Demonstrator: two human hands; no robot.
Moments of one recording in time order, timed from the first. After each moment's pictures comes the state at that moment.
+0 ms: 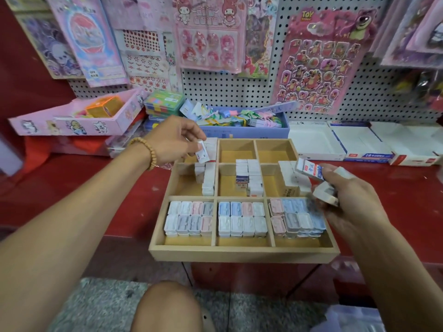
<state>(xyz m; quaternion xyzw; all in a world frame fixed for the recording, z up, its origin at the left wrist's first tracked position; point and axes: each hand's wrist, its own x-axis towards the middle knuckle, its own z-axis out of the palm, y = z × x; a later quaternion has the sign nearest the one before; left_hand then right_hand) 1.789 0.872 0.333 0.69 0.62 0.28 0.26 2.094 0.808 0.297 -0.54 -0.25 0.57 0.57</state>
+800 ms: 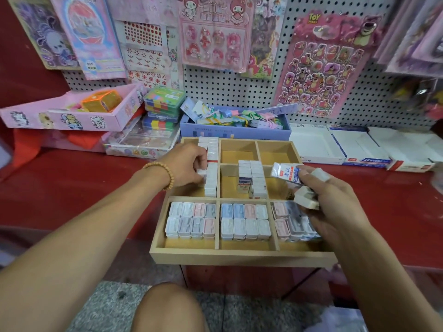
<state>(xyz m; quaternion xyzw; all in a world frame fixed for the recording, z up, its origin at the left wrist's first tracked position) 1.792 0.874 0.282 0.75 0.62 0.15 0.14 2.064 0.814 0.291 -0.51 -0.30 0.58 0.55</state>
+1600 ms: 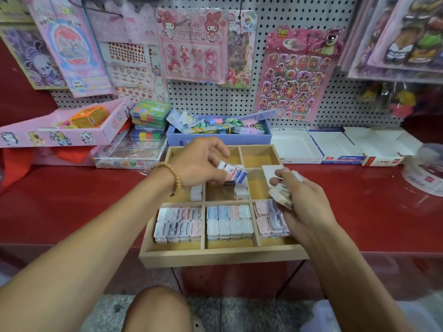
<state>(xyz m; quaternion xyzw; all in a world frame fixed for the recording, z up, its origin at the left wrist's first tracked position) 1.858 0.839 0.335 0.68 0.57 0.28 0.36 2.056 0.797 0.297 -0.51 -0.27 0.58 0.58</state>
